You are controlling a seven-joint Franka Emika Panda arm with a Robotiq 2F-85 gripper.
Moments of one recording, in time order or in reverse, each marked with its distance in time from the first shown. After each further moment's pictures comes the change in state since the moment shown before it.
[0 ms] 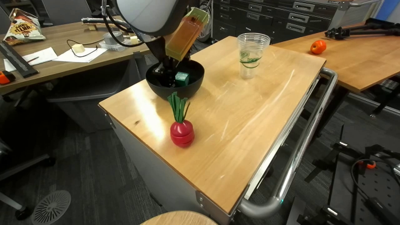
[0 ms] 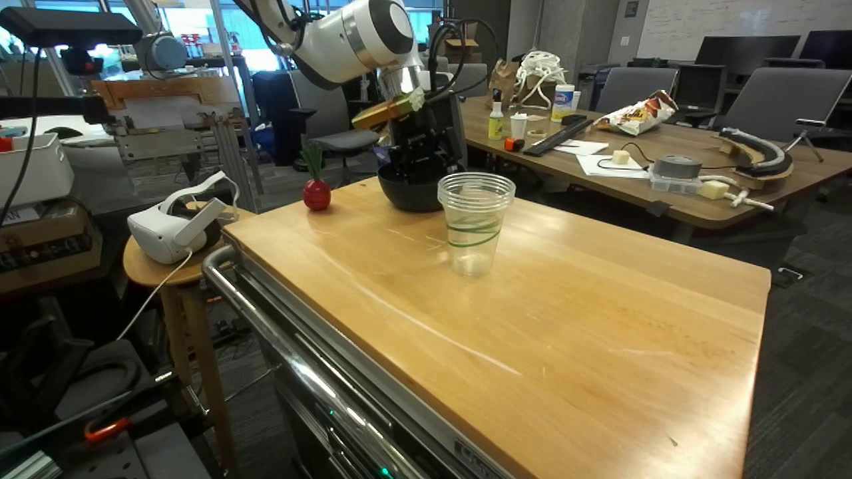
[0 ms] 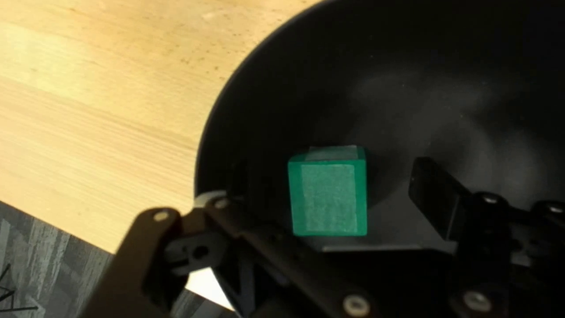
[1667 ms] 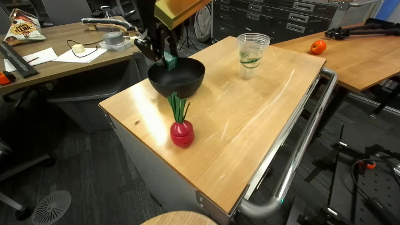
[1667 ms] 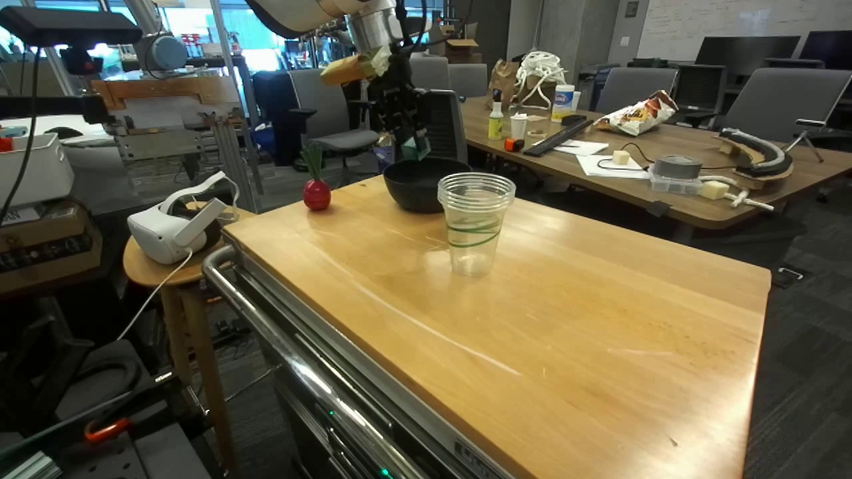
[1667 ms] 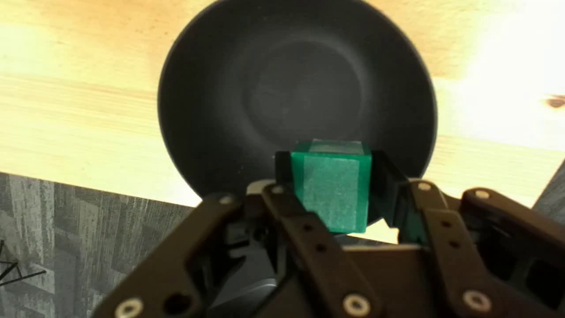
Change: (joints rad) arm 0.009 -0.271 0.015 -0.249 0.099 0.239 0.125
